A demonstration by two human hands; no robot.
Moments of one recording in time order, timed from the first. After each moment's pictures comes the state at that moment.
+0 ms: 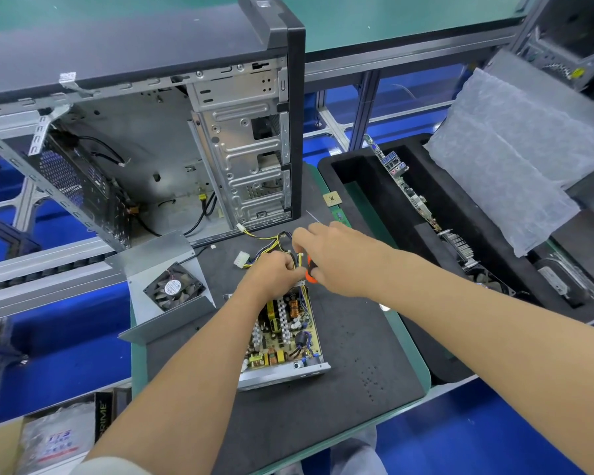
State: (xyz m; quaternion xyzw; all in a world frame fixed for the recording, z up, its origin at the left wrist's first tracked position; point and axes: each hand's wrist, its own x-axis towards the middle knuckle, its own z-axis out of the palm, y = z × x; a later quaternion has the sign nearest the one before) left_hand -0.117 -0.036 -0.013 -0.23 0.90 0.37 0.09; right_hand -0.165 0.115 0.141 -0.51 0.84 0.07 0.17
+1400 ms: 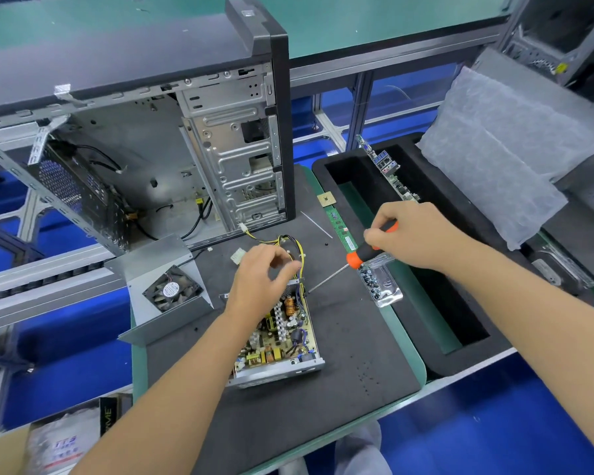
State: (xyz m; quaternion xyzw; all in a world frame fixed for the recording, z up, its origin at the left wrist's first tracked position) left_hand -0.072 -0.013 0.011 -0.14 0.89 0.39 -0.20; right_hand -0.216 0.199 0.142 -0.24 0.92 -0.26 0.16
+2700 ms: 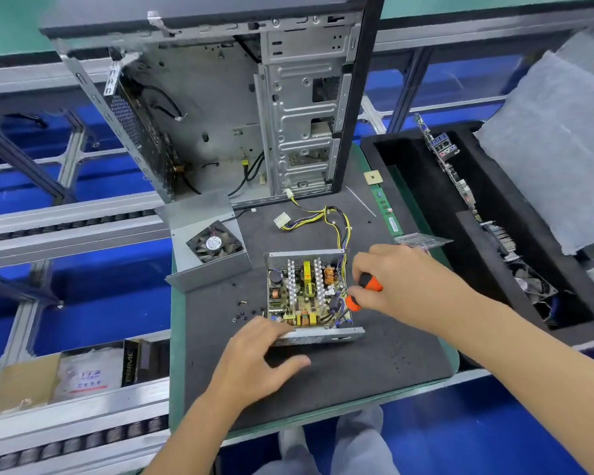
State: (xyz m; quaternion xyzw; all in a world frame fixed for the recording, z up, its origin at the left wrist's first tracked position) left_hand 0.105 0.010 -0.038 -0.12 0.92 0.33 -0.18; right_hand -0.108 0.166 0.115 -0.53 0.84 -0.05 0.12
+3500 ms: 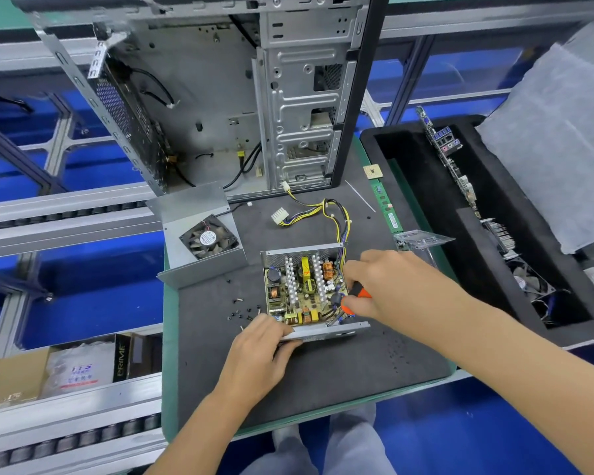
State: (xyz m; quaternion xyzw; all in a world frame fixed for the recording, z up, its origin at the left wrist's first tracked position) left_hand 0.092 0.020 -0.055 -0.11 0.93 0.27 -0.22; right_hand -0.096 0.152 0.124 -0.55 0.82 0.06 0.12
